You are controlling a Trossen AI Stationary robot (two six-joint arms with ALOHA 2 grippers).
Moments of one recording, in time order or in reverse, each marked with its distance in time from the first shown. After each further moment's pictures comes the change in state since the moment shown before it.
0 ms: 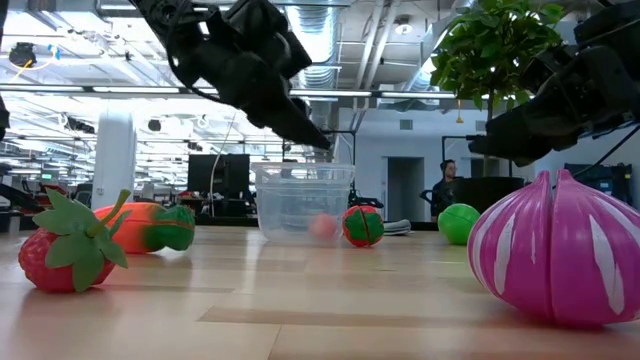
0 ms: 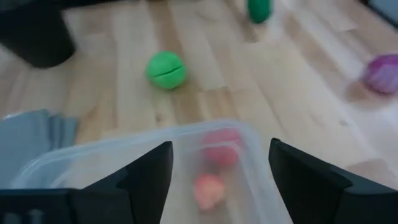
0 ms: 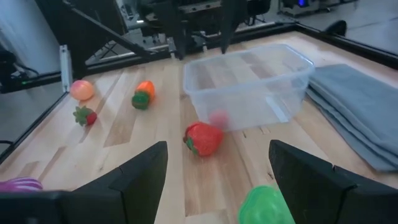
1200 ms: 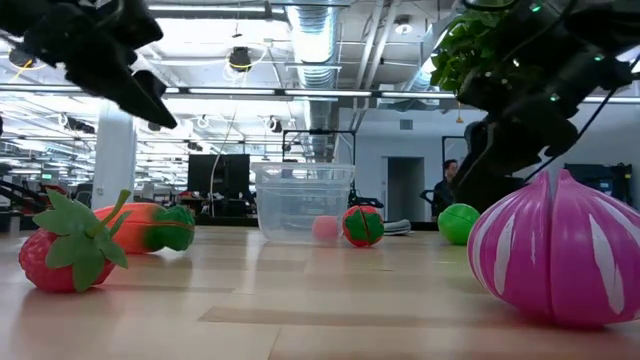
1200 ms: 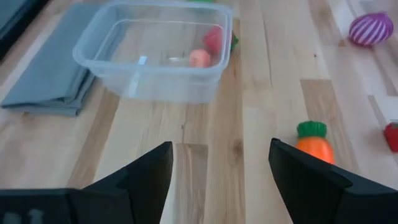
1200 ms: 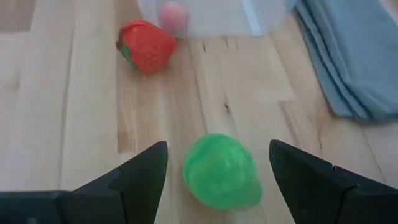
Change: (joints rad) left arm -0.290 -0.895 -0.453 -0.444 -0.493 -0.407; right arm -0.056 0.392 0.424 -0.615 0.067 -0.114
